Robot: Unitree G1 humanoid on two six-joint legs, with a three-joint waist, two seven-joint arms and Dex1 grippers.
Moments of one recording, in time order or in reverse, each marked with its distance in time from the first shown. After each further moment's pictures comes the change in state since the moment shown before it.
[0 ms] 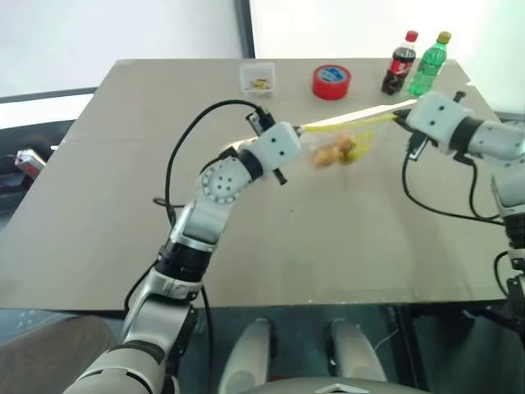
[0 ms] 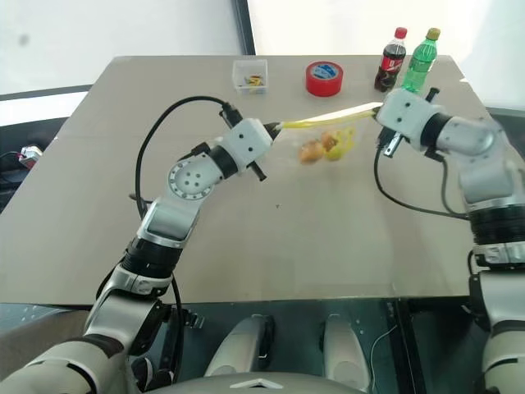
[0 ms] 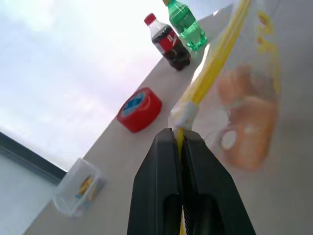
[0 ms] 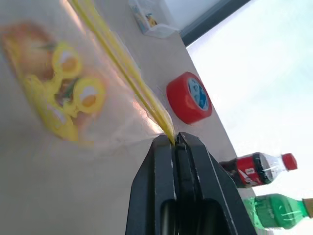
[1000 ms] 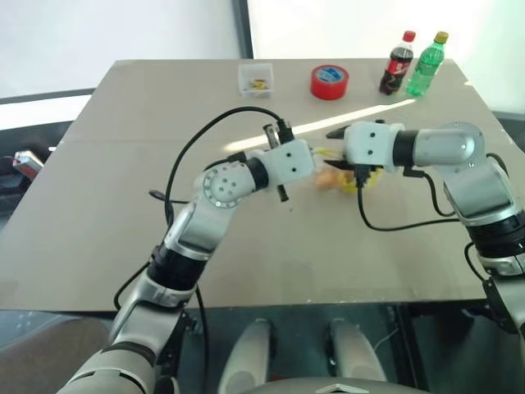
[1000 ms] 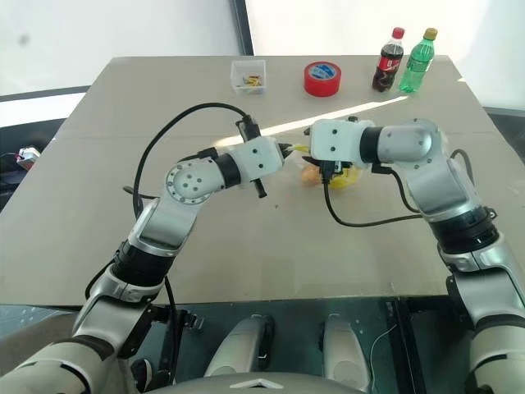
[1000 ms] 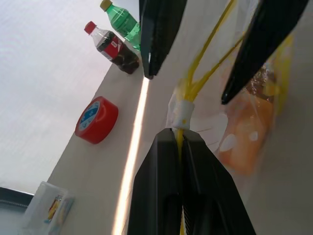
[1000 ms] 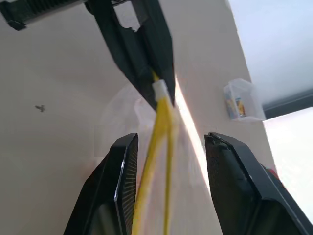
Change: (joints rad) left arm 0.028 0.073 -0.085 -0.183 0.038 0.169 -0.188; right arm -0.039 0.131 0.205 -0.307 0.011 0.155 0.164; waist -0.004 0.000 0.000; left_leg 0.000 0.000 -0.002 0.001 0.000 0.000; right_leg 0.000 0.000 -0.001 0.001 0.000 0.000
